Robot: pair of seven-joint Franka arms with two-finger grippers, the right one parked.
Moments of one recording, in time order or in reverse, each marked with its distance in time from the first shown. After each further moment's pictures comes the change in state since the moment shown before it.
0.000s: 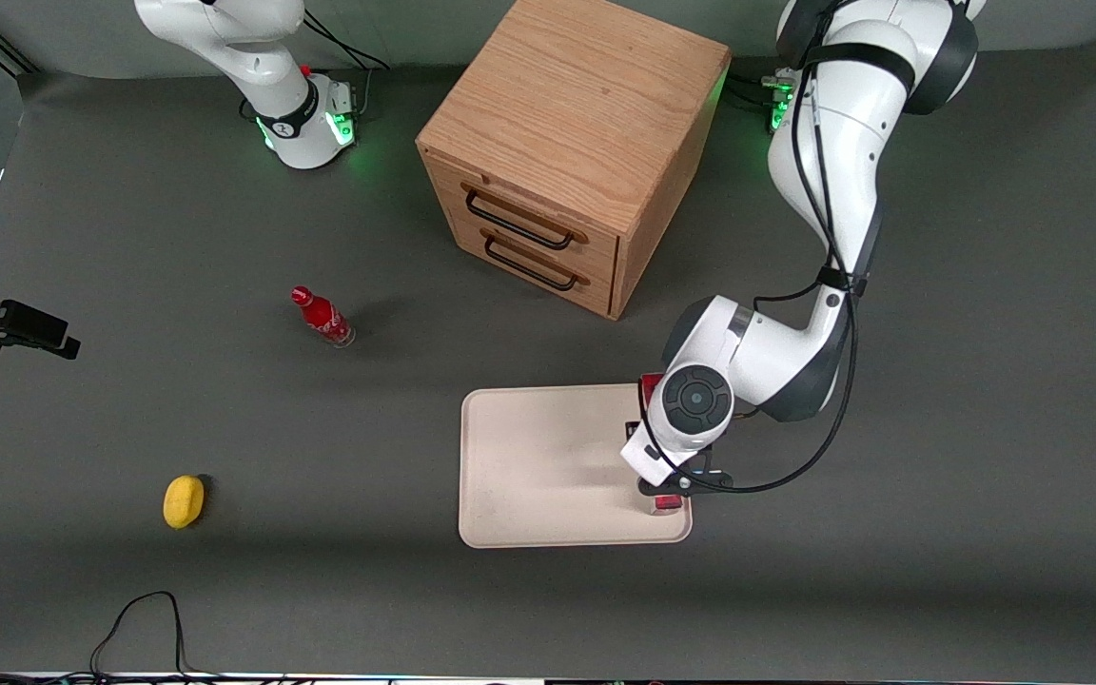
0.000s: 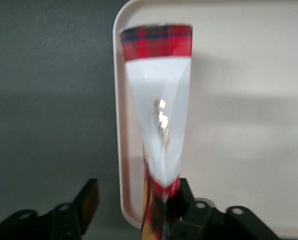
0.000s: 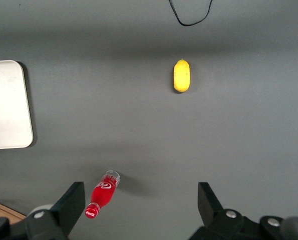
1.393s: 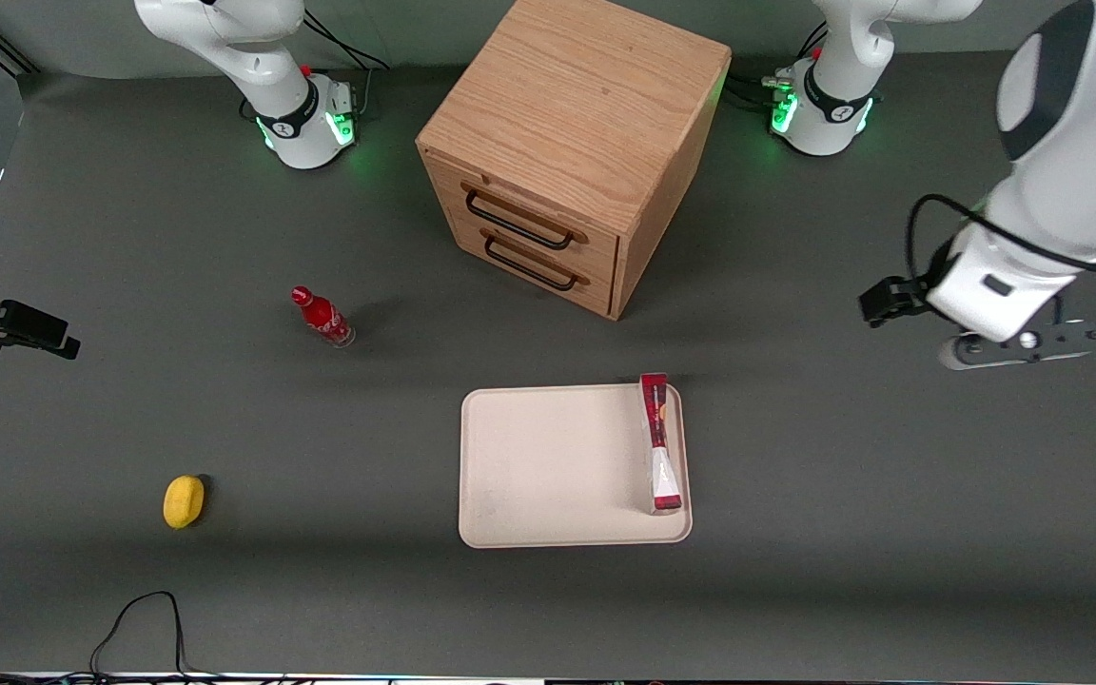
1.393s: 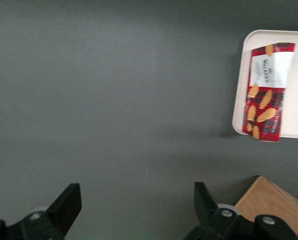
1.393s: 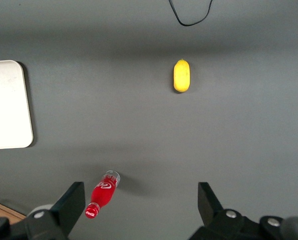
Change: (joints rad) arm 0.306 -0.742 0.026 -0.422 0.008 -0.249 0.276
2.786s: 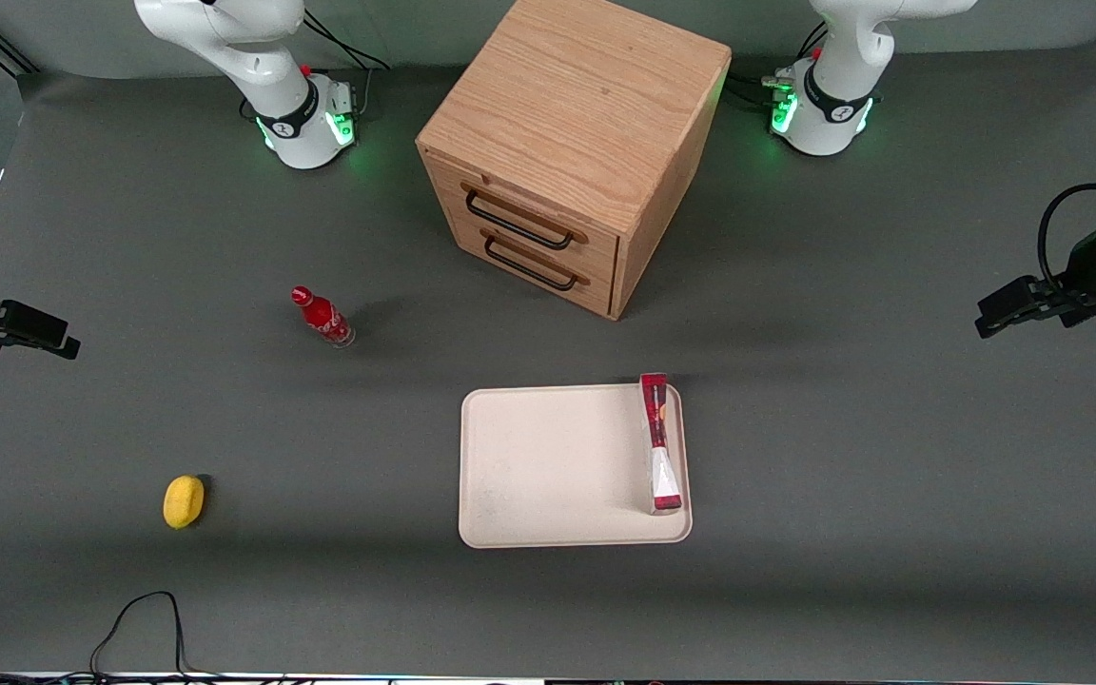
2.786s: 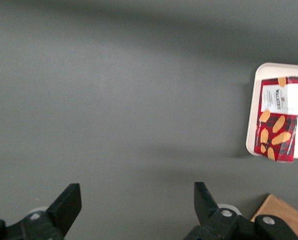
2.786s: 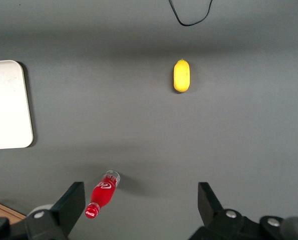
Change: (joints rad) arm 0.133 -0.054 0.042 -0.045 -0.075 0.083 0.170
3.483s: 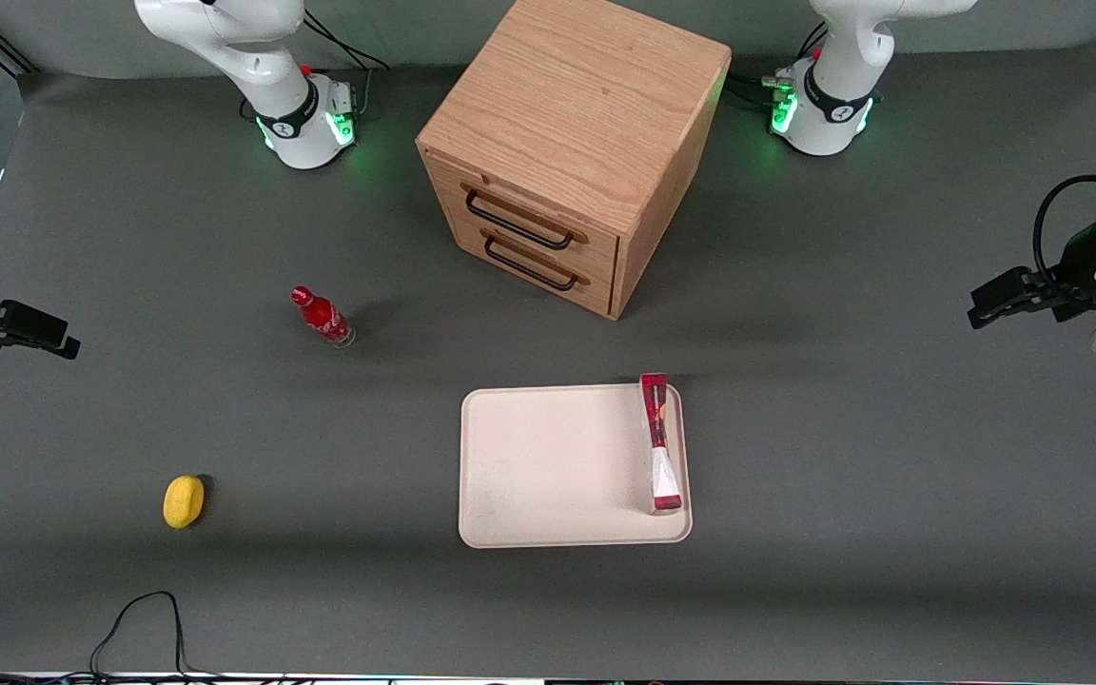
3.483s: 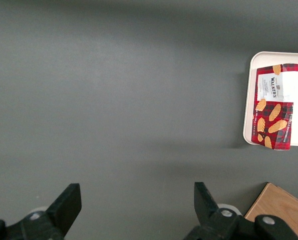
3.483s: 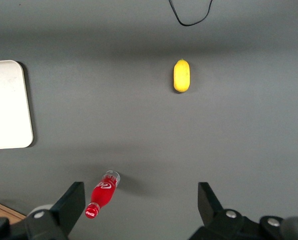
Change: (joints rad) arm 0.001 0.000 -0.018 0.006 0.003 -0.017 0.012
